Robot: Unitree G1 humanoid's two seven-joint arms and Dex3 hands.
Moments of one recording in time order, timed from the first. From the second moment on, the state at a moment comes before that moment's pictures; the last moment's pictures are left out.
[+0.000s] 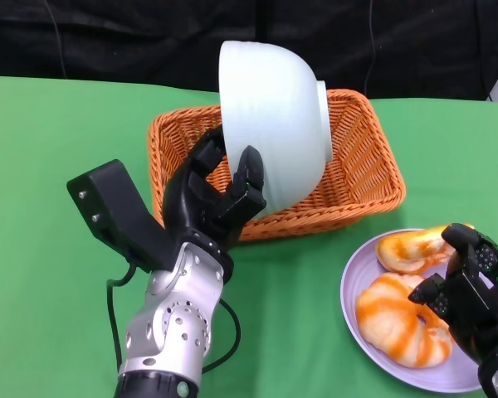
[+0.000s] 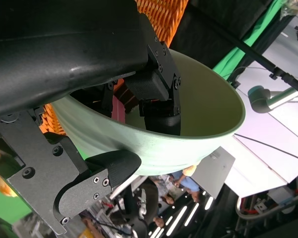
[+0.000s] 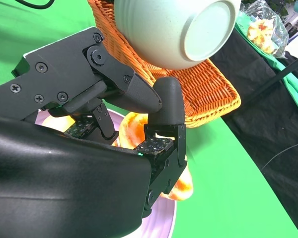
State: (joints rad) left arm -0.46 -0.34 0.10 0.39 -0.61 0.10 0.04; right arm 0.02 0.20 -0.30 -0.34 0.61 0.70 -0.22
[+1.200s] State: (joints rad) left arm -0.52 -0.31 0.31 0.50 -0.95 0.44 -0.17; right arm 0.02 0.20 -0.31 -0.33 0.61 0.70 -0.22
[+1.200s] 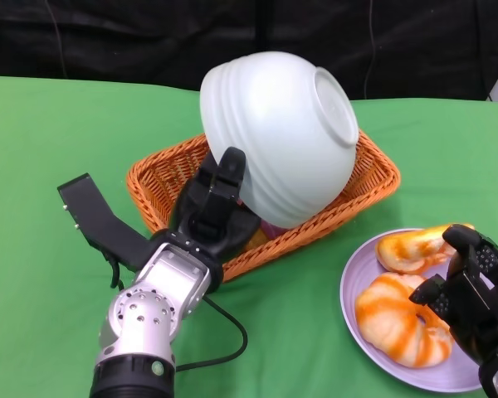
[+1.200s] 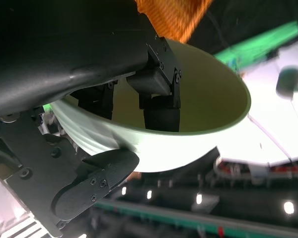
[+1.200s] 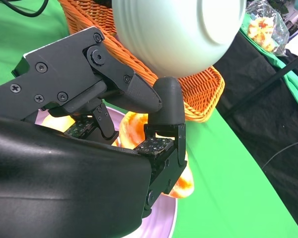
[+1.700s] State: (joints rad) left arm -0.53 -0.31 0.36 0.57 -0.96 0.48 -0.28; right arm 0.02 0.19 -0.31 -0.33 0.61 0.70 -0.22
